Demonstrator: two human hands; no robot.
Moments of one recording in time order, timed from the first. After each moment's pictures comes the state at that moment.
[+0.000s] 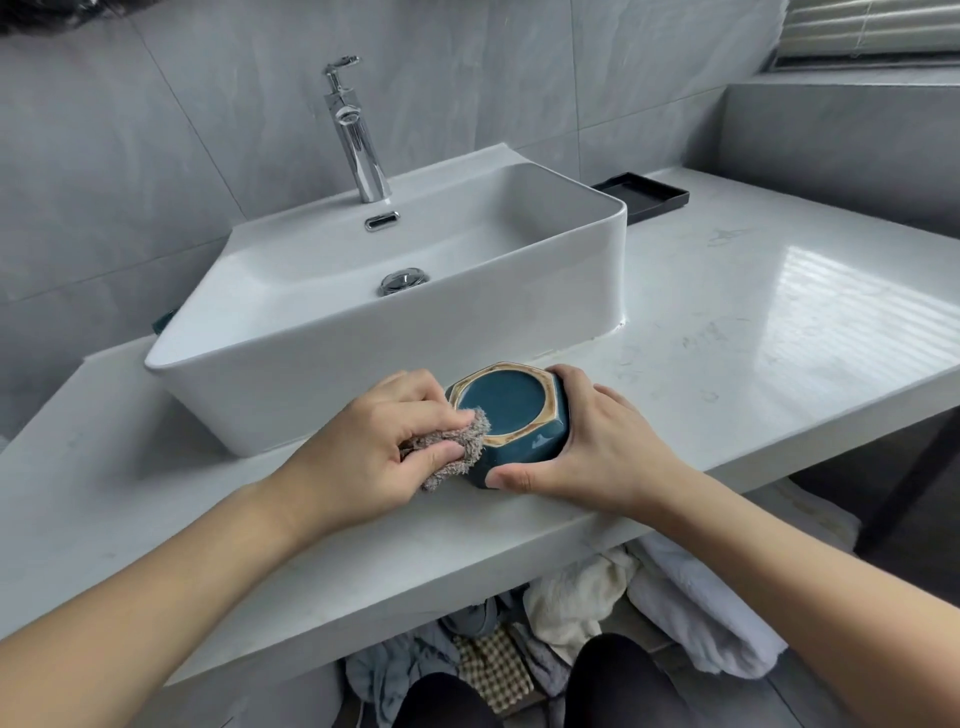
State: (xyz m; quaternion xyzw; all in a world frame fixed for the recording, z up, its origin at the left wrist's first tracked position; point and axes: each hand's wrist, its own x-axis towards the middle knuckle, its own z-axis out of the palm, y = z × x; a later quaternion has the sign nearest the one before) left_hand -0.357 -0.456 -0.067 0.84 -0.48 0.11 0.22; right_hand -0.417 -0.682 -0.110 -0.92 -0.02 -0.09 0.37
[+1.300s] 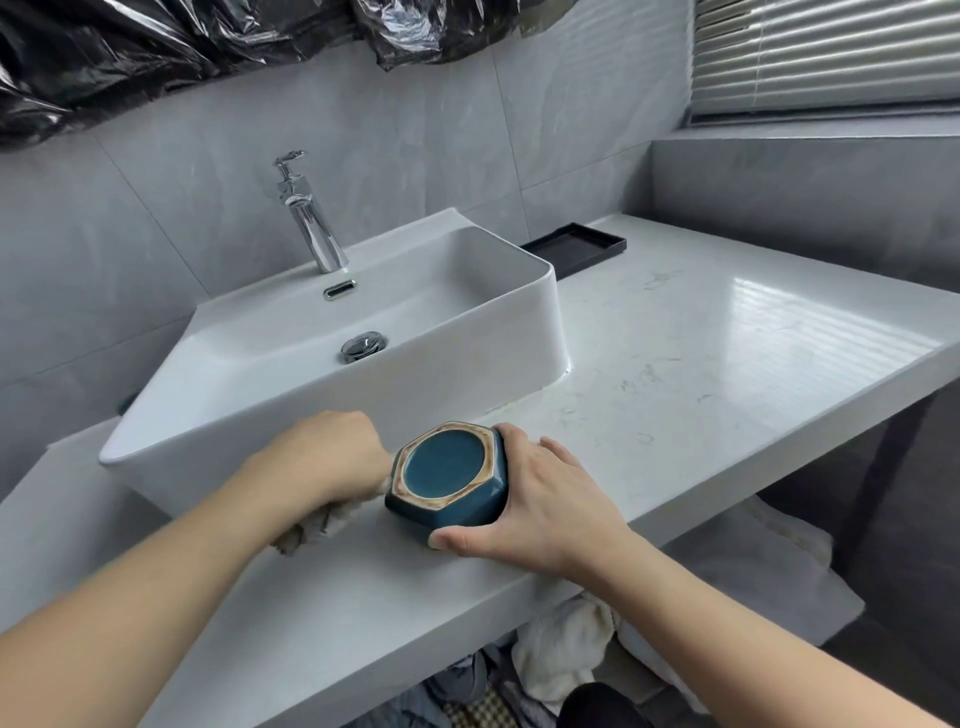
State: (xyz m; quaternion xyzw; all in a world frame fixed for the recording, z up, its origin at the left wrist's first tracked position) left_hand -0.342 -0.524 -0.007 0.99 -0.07 -0.09 -0.13; right_hand -0.428 -0.681 -0.106 -0.93 0.00 -0.11 0.36
